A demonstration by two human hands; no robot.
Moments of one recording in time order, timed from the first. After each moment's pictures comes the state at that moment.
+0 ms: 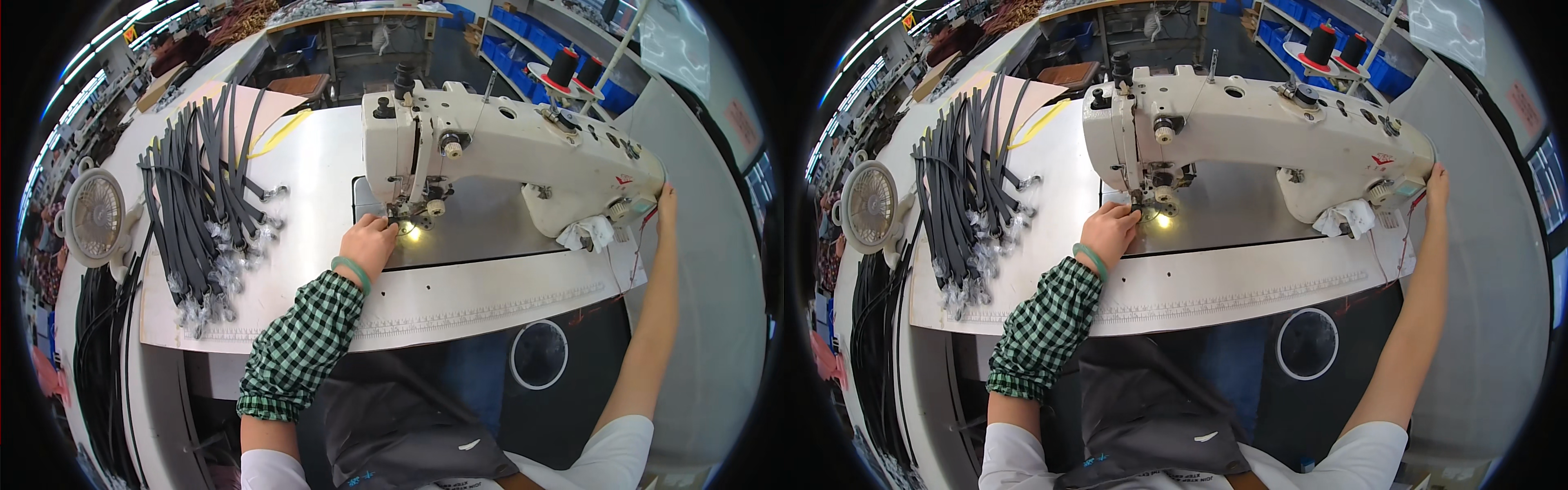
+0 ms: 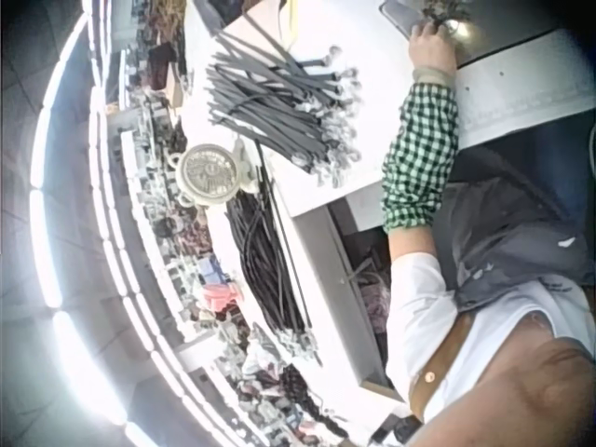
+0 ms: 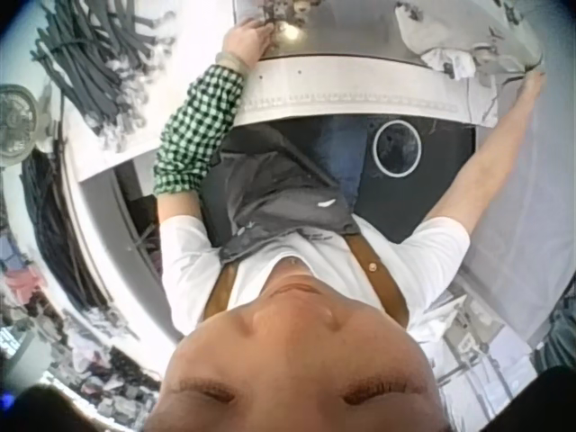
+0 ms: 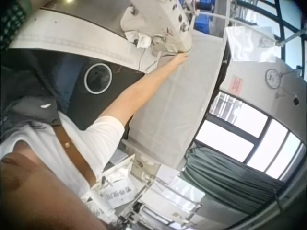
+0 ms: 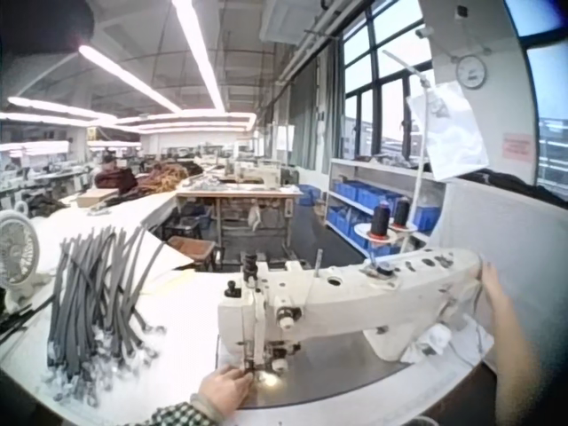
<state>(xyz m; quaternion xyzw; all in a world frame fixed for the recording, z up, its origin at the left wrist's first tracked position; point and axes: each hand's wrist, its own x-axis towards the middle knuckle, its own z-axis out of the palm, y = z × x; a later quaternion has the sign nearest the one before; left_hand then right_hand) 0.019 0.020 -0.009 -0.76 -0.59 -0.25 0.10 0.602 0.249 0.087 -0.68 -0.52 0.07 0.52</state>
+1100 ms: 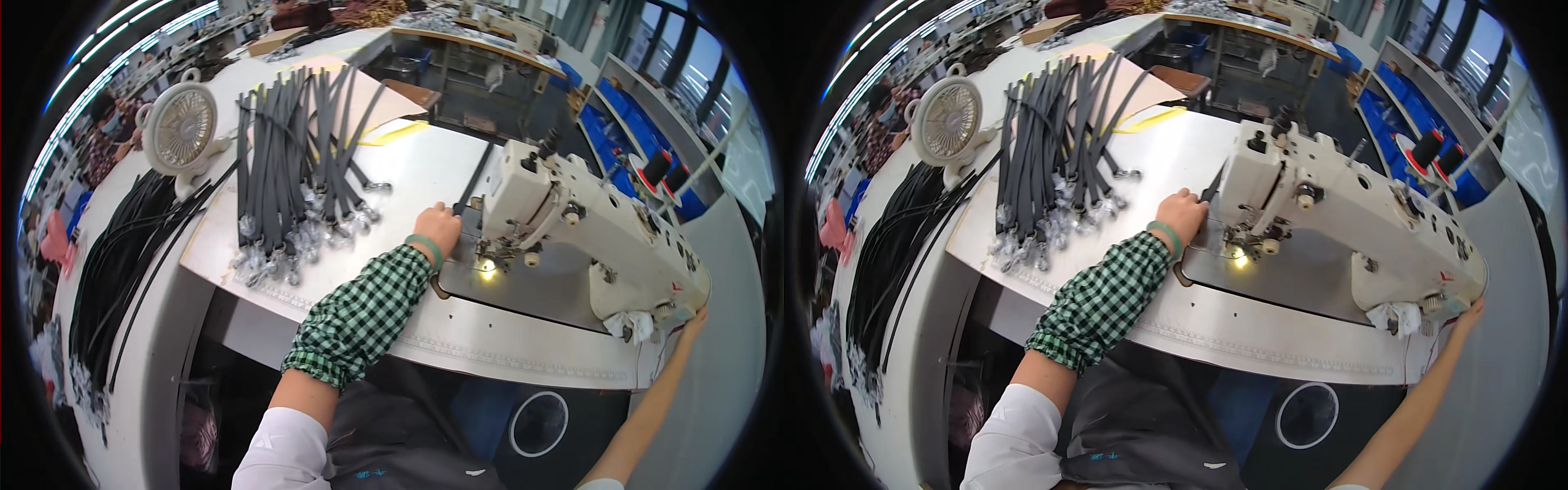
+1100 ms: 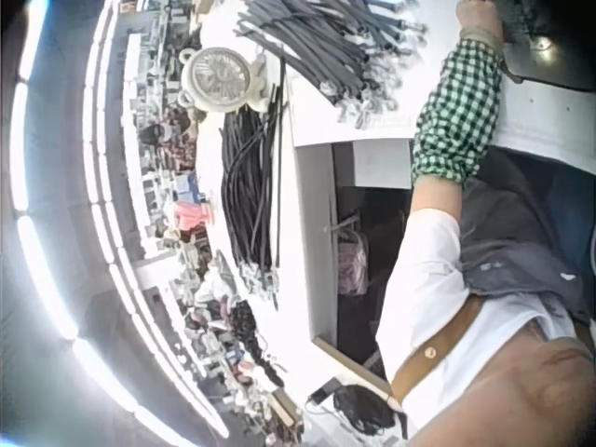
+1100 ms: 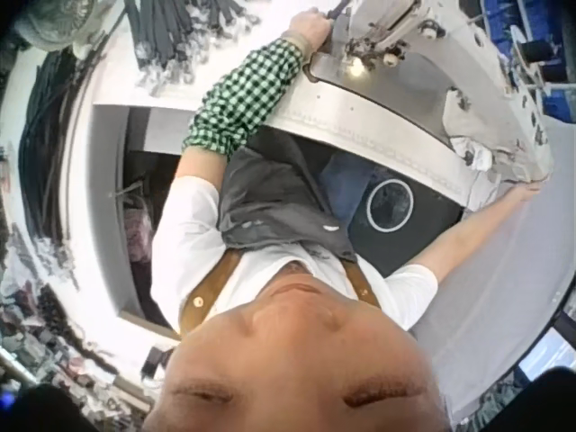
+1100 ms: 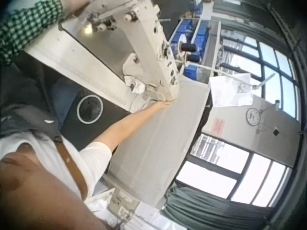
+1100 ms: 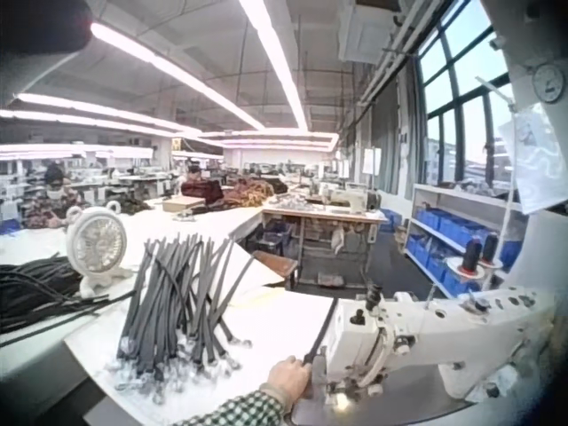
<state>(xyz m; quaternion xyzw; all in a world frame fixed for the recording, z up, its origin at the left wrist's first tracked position) -0.014 0.061 -0.001 -0.69 -0.70 -0.15 0.14 0.692 0.294 0.031 -0.61 -0.51 0.04 0.61</state>
